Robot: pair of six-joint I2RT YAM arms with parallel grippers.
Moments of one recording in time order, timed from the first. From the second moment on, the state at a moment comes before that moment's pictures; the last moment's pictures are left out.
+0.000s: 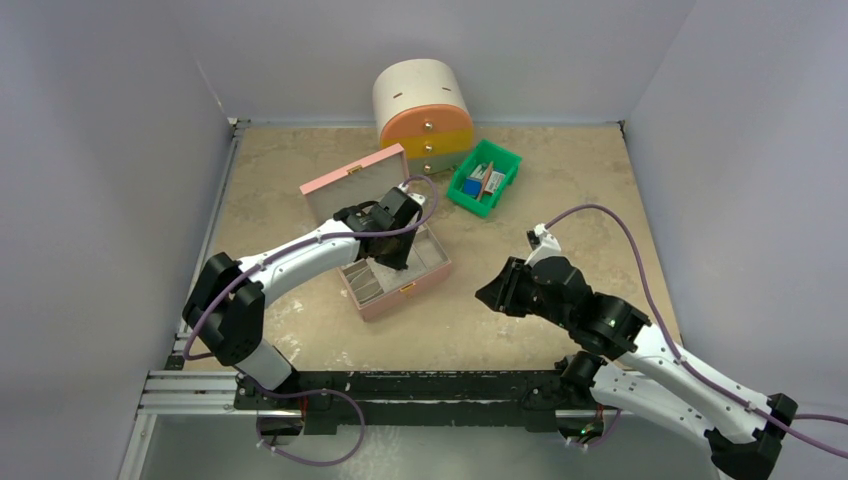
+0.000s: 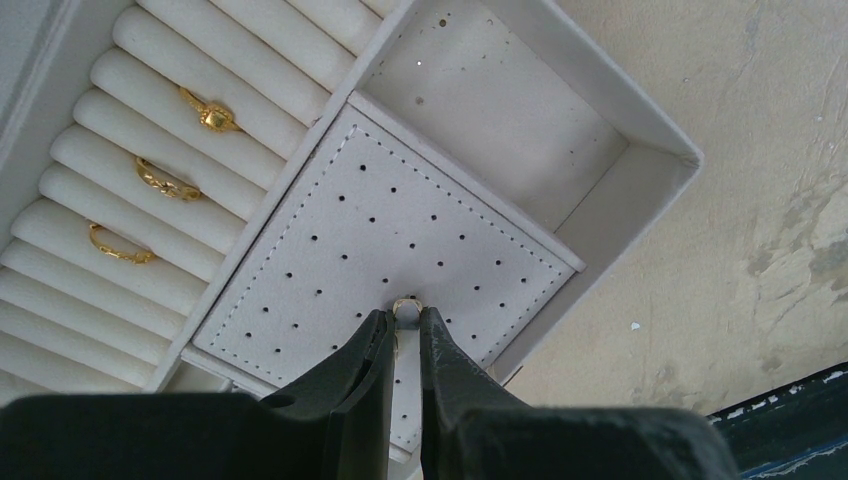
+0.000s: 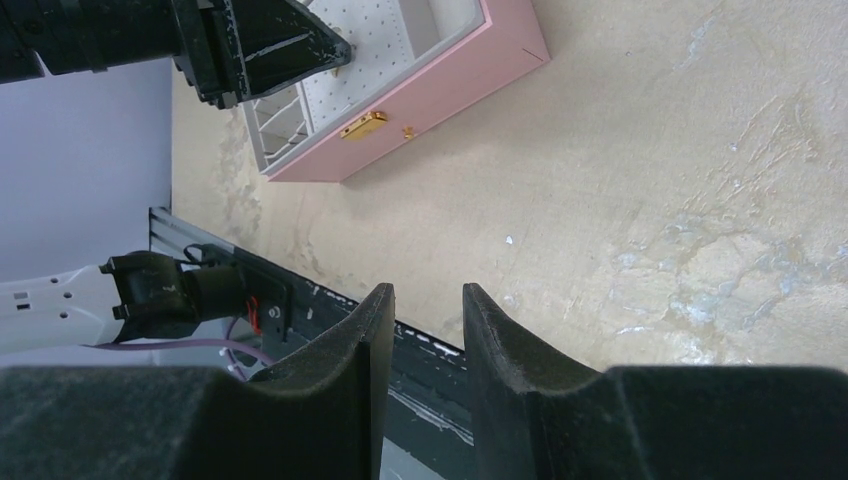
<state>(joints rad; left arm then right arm) -0.74 1.59 1.17 -0.65 -0.08 -0.36 0.88 0.67 0.68 -0.60 0.14 0.92</state>
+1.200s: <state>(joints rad) -0.74 1.59 1.18 -0.65 -0.07 -0.36 0.88 0.69 0.68 -0.60 0.14 0.92</state>
